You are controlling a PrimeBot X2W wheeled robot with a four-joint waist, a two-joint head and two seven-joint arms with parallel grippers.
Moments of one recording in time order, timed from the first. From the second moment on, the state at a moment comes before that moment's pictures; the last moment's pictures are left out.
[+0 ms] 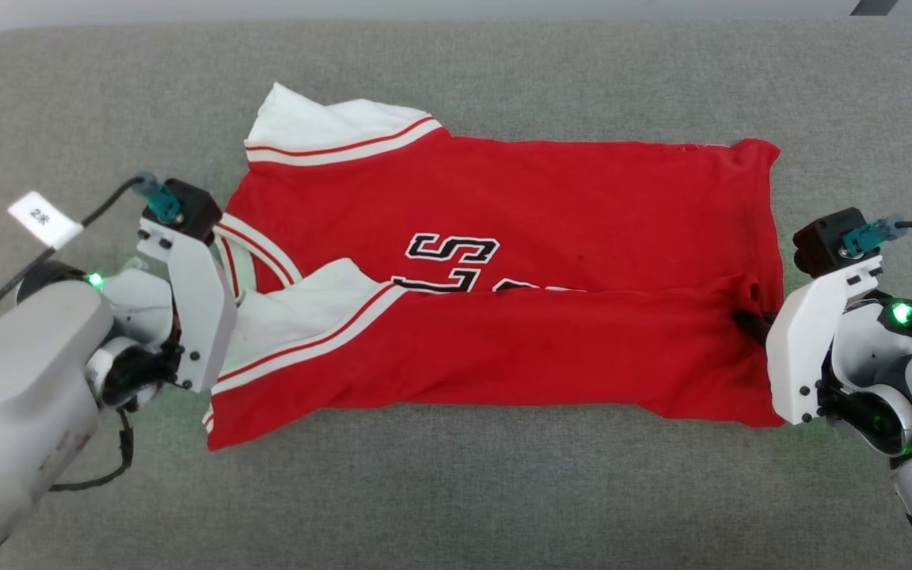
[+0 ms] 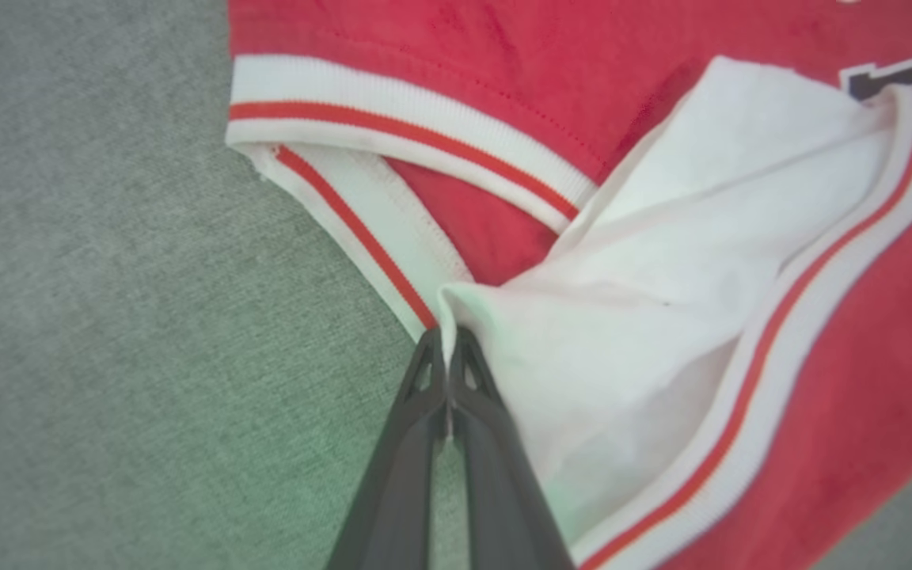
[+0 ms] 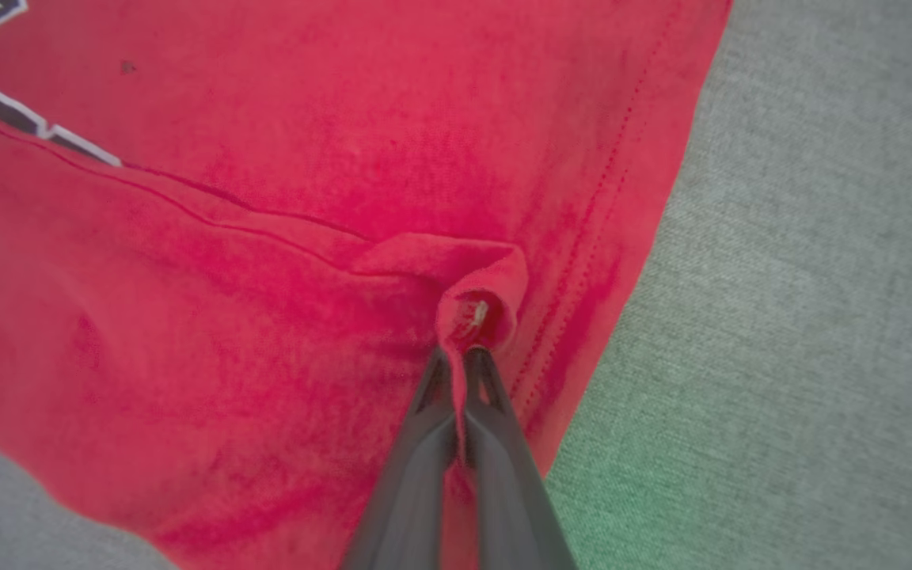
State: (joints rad) left arm -1.04 0.73 -1.18 0.56 -1.16 -0.07 0.51; right arm -0.57 -0.42 0.37 0.31 0.56 0.13 0.66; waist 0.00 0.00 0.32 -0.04
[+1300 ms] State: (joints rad) left arm -0.82 0.86 -1.16 0.29 -1.36 0.20 0.64; right arm -0.12 -0.22 0.00 -0.08 0.30 0.13 0.28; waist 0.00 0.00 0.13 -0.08
